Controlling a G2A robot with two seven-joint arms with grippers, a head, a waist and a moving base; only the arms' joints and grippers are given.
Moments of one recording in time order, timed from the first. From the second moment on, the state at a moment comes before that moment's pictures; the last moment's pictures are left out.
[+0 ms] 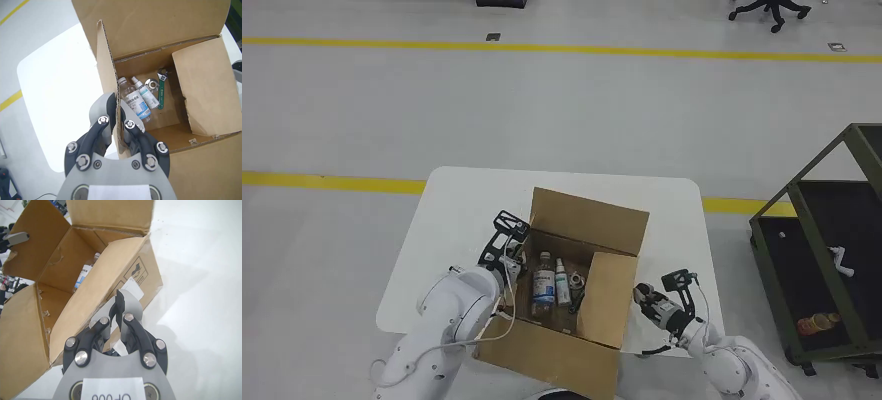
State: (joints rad) left arm 1.23 -1.28 -1.21 -1.89 1.34 -0.12 -1.02; right arm -1.52 -1.07 1.26 -1.51 -0.67 -0.33 0.21
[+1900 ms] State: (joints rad) left arm 1.31 -1.22 -1.40 -1.83 1.64 -0.15 -1.03; right arm -1.25 -1.17 1.12 -1.18 -0.59 -0.35 0.04
